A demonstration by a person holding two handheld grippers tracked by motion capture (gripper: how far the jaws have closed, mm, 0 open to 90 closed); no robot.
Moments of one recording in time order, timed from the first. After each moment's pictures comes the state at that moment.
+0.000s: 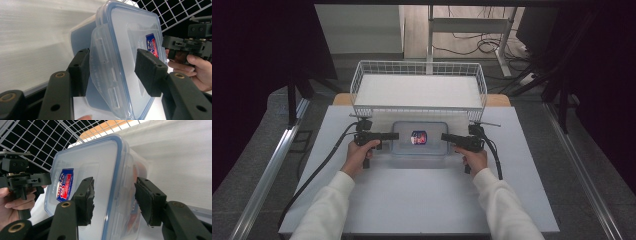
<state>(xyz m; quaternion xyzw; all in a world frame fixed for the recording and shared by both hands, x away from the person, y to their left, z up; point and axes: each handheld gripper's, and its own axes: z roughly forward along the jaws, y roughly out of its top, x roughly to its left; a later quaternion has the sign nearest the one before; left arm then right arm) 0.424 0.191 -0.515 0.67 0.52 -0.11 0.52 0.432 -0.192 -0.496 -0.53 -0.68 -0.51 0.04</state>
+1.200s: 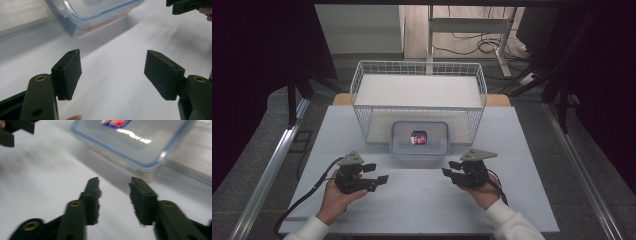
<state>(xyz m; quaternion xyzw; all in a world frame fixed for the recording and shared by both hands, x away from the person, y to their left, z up) 0.263 0.185 -0.489 0.79 0.41 0.08 0.45 0.311 -0.181 -0.477 -0.34 -0.83 -0.43 -0.11</state>
